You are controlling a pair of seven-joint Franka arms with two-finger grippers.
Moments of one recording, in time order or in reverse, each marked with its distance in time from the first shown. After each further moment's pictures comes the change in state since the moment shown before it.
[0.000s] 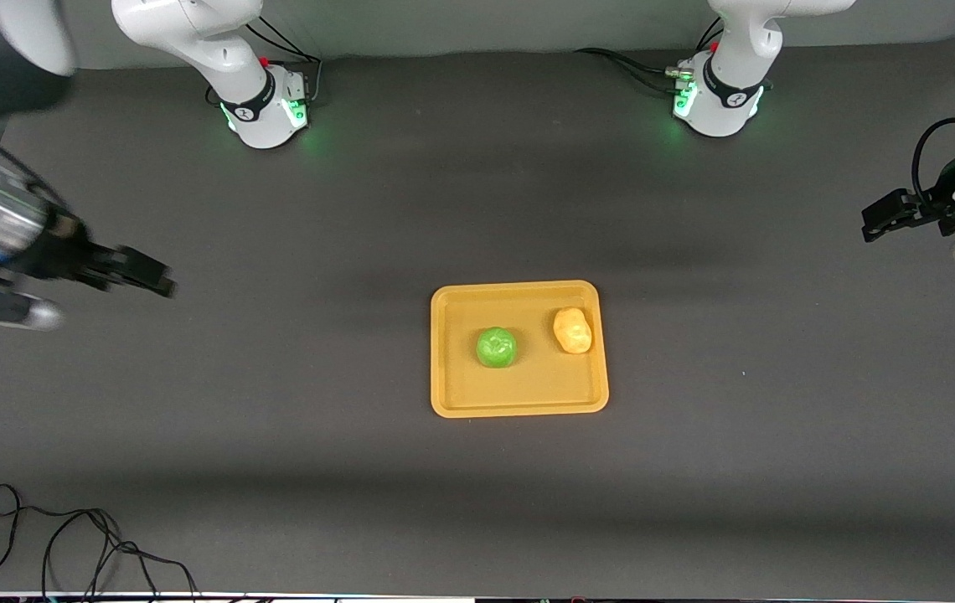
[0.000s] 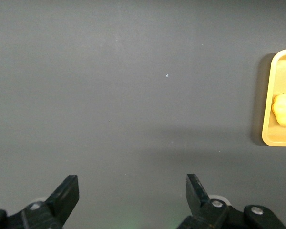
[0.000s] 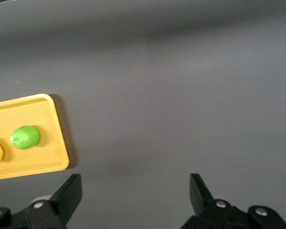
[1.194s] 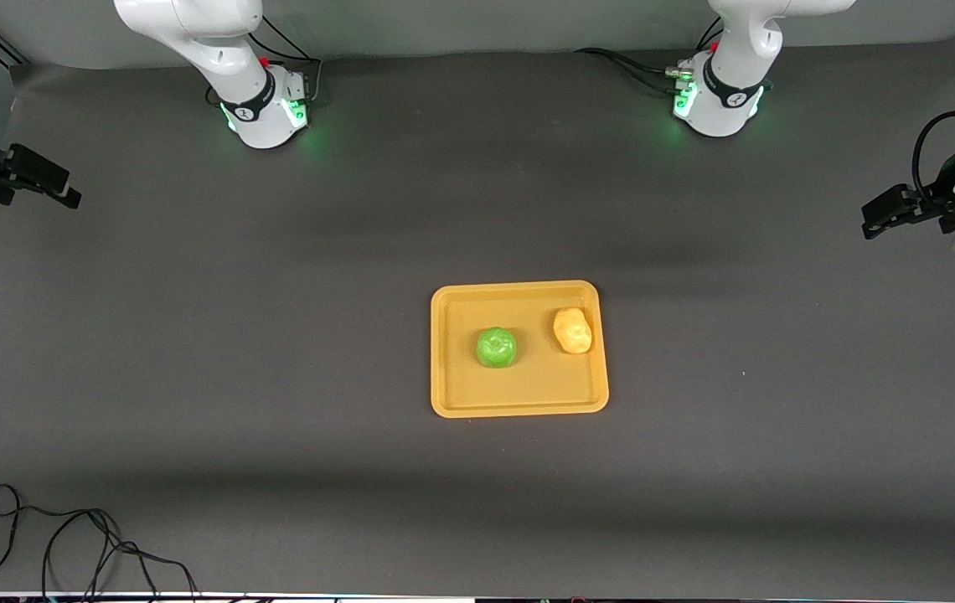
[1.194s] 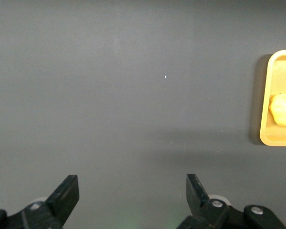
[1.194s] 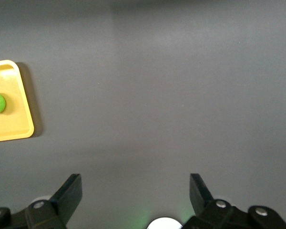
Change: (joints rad) left arm -0.003 -0.010 -0.003 0.000 0.000 0.000 0.001; right arm -0.260 -0.215 0.158 -0.173 -0.053 -0.089 -0.146
